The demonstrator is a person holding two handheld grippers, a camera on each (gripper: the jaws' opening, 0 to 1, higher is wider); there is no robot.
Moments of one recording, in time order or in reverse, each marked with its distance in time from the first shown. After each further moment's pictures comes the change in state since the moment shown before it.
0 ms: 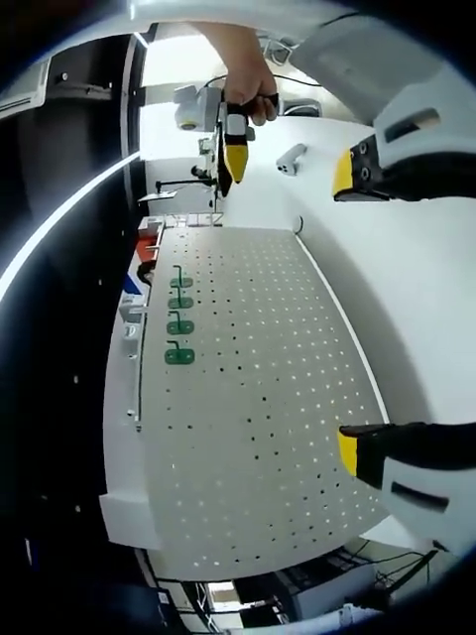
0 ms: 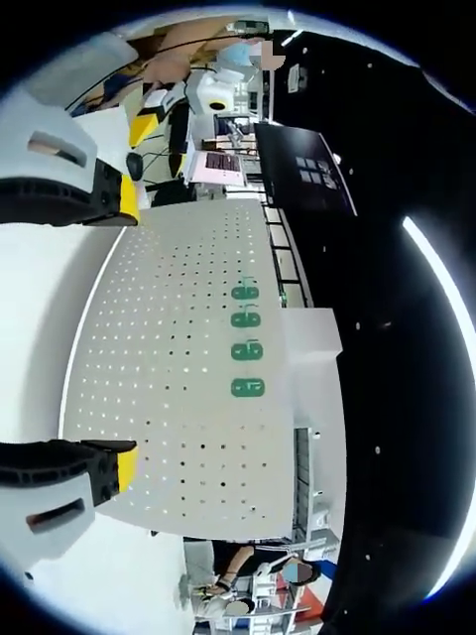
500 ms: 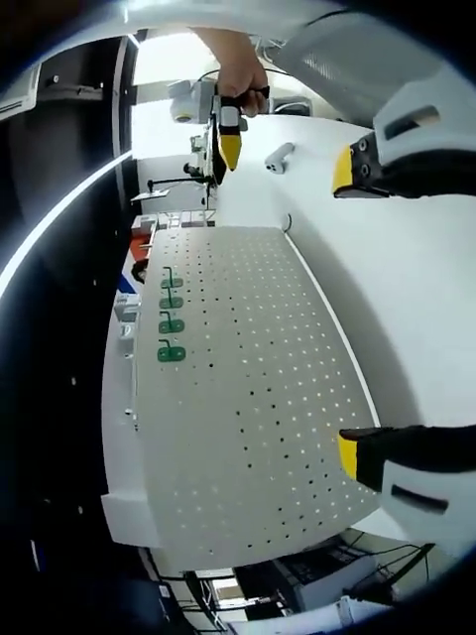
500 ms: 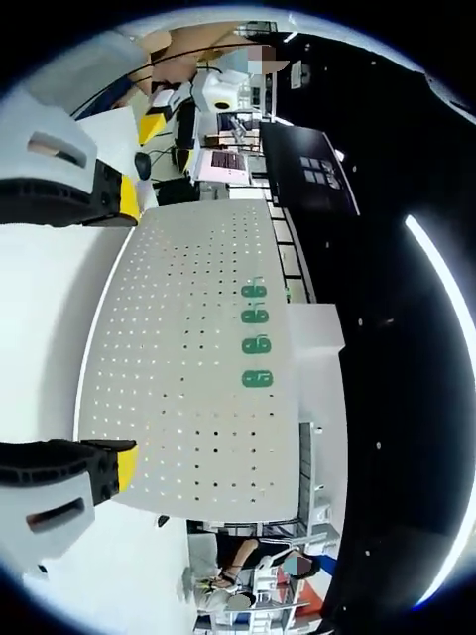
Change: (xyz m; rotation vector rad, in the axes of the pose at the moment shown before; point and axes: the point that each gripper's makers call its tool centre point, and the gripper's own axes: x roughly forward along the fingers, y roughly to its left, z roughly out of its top) left arm -0.018 0.002 -0.013 0.021 0.018 0.023; right arm -0.024 -0.003 -0.011 0.003 0.006 -0.029
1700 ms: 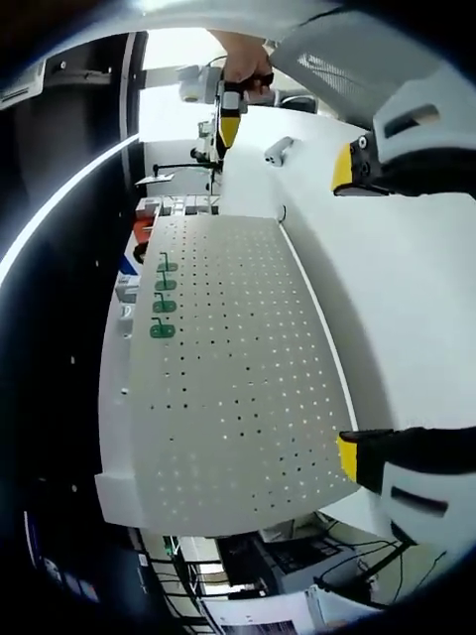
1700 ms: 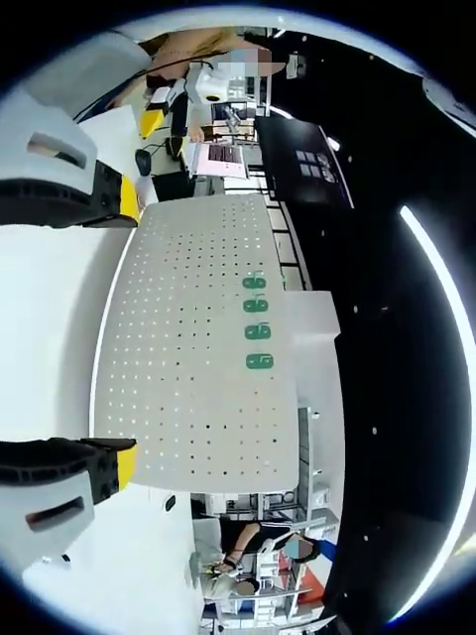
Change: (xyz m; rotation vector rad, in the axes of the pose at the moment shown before) left arm -0.025 0.010 -0.026 -0.051 -0.002 0.059; right arm -0.034 -0.004 -0.010 0.010 -0.018 -0.051
